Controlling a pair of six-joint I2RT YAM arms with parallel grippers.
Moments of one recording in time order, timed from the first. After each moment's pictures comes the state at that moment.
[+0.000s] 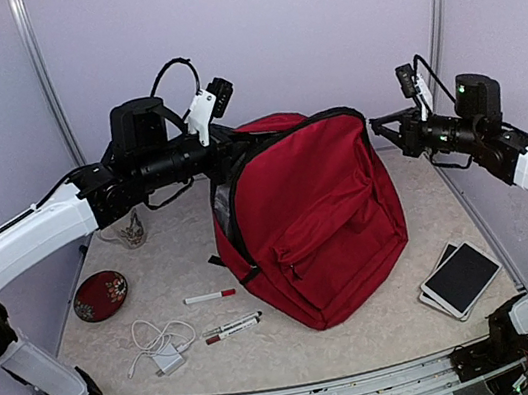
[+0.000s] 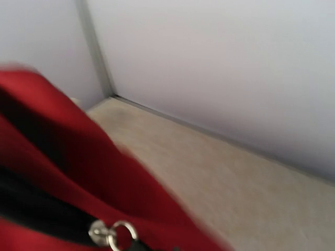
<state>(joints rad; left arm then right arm) -0.81 1.53 1.46 -0.09 0.16 0.12 0.27 1.13 1.04 -0.05 -0.52 0.08</state>
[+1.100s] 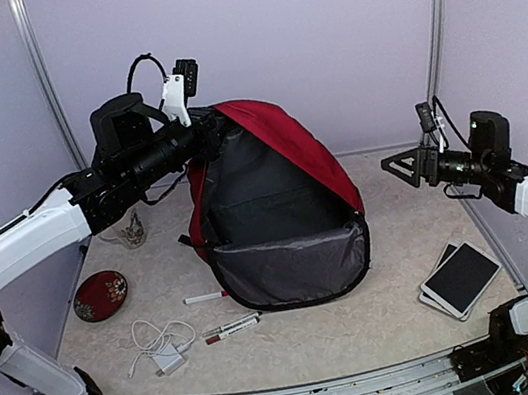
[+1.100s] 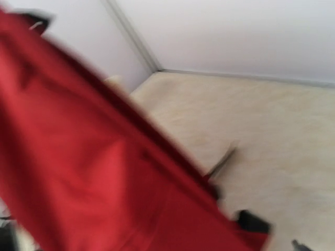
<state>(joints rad) -0.81 1.49 1.41 0.10 -0.01 -0.11 0.11 1.08 0.77 0.10 -0.82 0.29</state>
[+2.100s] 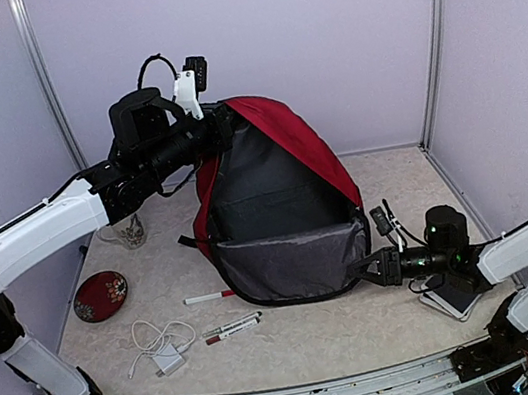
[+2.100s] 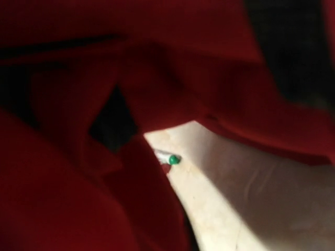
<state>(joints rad) -0.81 1.59 1.49 0.12 -0.05 -0.18 0.58 1.31 0.24 0.81 -0.67 0.59</state>
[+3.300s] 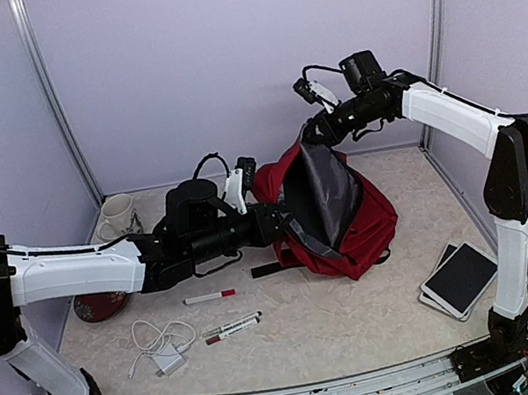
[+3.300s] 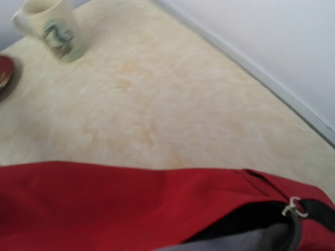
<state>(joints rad) -0.98 1.61 1.05 0.34 0.06 -0.53 0.44 1.95 1.95 -0.61 -0.50 -0.23</state>
